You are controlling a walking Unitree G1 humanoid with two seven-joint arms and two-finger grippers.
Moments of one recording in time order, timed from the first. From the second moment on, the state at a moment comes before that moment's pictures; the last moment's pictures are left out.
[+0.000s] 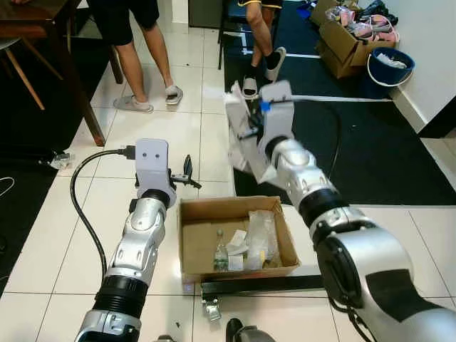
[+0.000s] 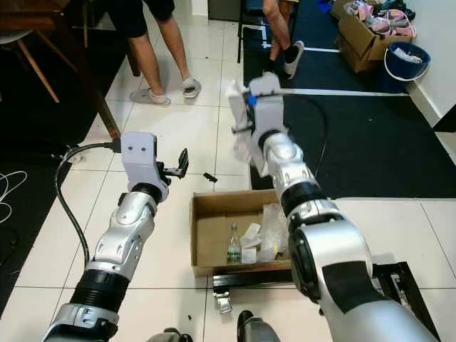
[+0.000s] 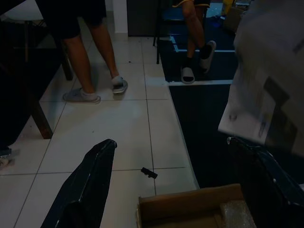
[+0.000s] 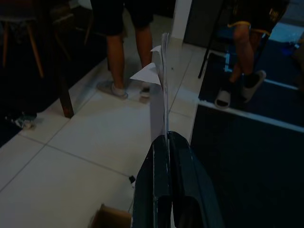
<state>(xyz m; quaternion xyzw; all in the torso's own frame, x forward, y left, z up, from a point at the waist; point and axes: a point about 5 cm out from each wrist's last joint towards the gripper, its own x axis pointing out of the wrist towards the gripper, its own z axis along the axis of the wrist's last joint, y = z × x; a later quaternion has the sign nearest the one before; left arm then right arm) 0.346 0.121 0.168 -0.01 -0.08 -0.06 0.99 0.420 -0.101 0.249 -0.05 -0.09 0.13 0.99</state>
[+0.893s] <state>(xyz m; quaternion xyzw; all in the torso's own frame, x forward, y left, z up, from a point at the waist) 0.347 0.121 0.167 -0.01 -0.08 -0.06 0.99 0.420 -0.100 0.251 -0.02 -0.09 0.14 0.99</state>
